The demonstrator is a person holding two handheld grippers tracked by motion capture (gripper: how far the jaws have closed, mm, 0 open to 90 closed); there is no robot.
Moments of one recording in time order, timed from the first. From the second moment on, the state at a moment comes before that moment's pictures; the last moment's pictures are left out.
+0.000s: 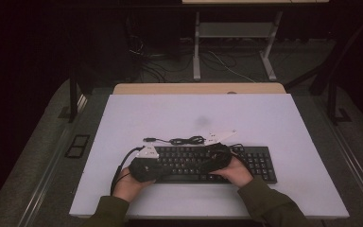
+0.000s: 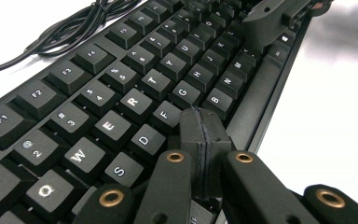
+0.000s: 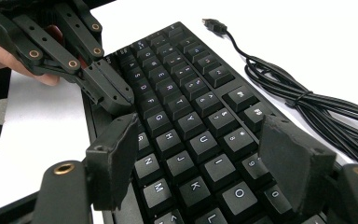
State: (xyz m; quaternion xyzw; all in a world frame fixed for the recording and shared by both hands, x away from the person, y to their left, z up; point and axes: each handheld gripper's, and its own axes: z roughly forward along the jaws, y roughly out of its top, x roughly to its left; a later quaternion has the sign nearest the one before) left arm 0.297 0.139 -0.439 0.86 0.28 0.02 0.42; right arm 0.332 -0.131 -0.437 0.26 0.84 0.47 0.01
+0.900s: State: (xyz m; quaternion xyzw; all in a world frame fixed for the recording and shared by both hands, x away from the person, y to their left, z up) left arm 0.297 0.141 -0.431 0.86 0.28 0.03 0.43; right arm 0.331 -0.131 -0.435 0.26 0.84 0.48 0.01
